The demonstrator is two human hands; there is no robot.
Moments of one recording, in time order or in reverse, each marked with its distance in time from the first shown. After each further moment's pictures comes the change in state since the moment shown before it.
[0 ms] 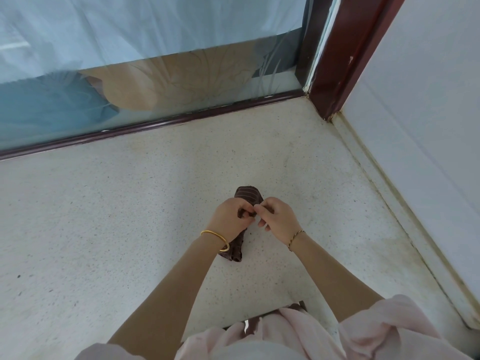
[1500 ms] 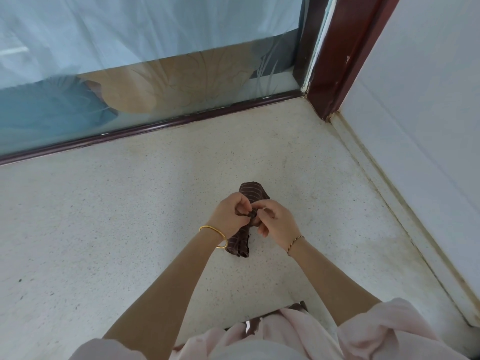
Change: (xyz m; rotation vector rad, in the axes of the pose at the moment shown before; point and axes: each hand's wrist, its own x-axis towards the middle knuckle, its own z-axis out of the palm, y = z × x) left_hand 0.005 -0.004 -0.003 -0.234 -0.018 -0.048; right_hand -0.007 0.007 0.003 0.158 -0.011 0.004
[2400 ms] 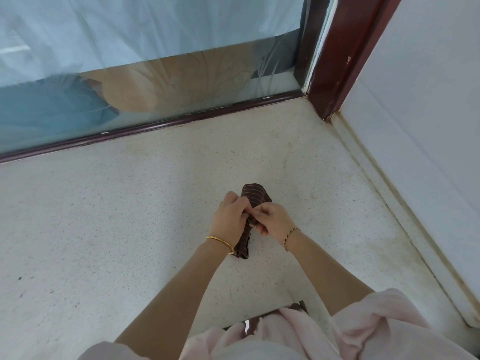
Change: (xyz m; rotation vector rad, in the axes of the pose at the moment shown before) left_hand -0.005 -0.007 0.019 0.373 0.216 0.175; right_hand 0.010 -0.006 0.004 0.052 -0.121 0.155
